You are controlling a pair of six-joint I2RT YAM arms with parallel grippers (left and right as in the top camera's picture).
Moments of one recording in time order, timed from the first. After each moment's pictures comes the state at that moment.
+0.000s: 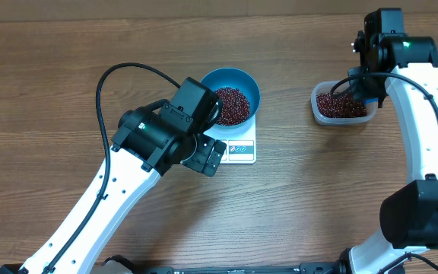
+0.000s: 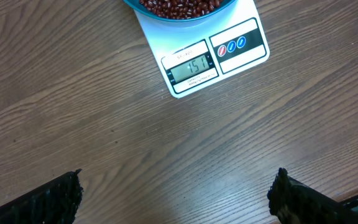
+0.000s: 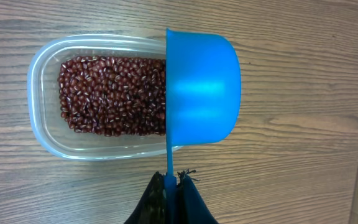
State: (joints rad) left arm -0.60 1.44 1.51 -1.31 -0.08 -0.16; right arm -0.01 1.81 1.75 -1.22 0.30 -0.14
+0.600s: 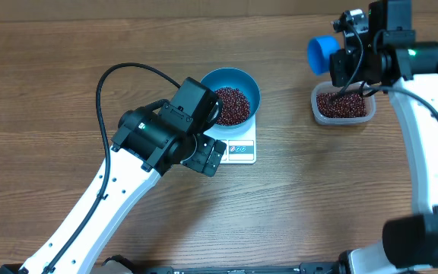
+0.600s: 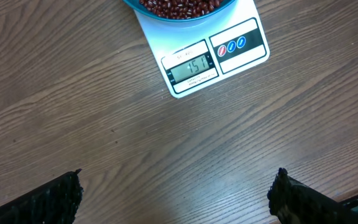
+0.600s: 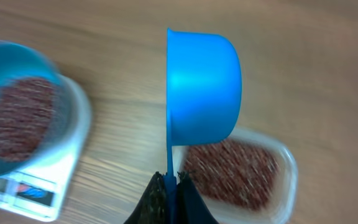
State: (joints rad) left arm -0.60 1.44 1.51 -1.31 -0.08 -0.16; right arm 0.04 1.68 1.75 -1.04 -0.17 -0.23
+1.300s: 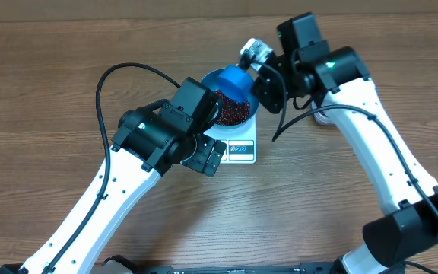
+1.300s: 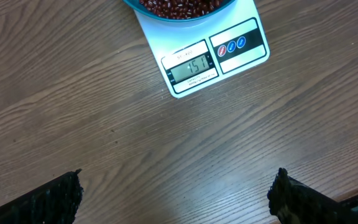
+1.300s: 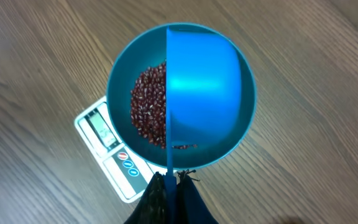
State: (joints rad) left arm -0.60 1.44 1.51 -1.31 -0.08 -0.16; right arm 0.40 1.77 1.75 -1.05 -0.25 -0.50
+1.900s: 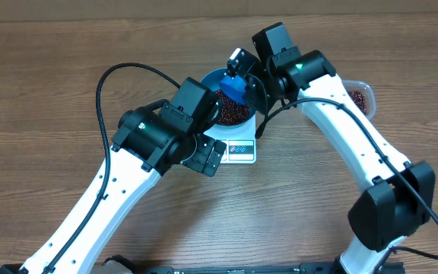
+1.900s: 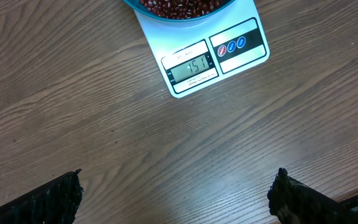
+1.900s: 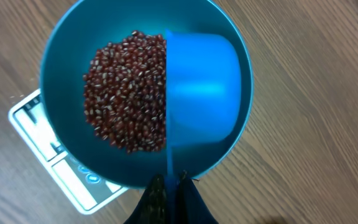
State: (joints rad) left arm -0.60 1.44 1.51 -1.31 -0.08 -0.16; right arm 0.44 1.87 1.72 -0.97 -0.09 -0.51
